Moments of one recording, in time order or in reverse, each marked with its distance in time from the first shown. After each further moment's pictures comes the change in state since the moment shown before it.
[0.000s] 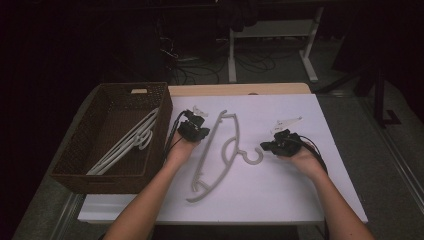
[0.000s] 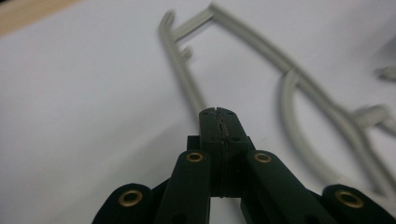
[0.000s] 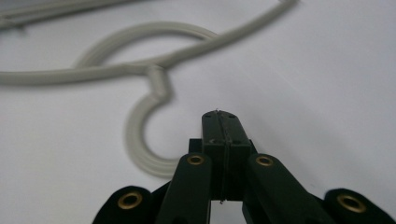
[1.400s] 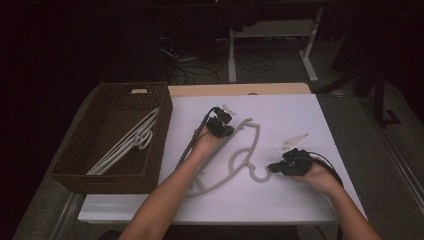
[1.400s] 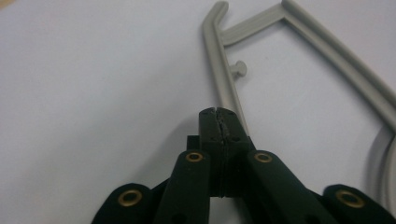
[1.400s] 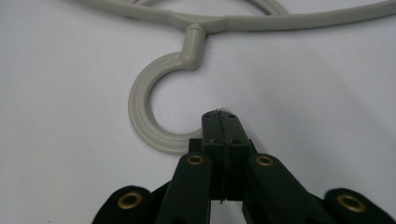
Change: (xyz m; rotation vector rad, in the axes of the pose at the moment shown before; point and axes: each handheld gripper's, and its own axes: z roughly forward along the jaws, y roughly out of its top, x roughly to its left) left arm -0.036 0.046 0.071 0.011 -0.107 0.136; right arm 0.027 -0.038 -0.025 0.104 0.136 -0.059
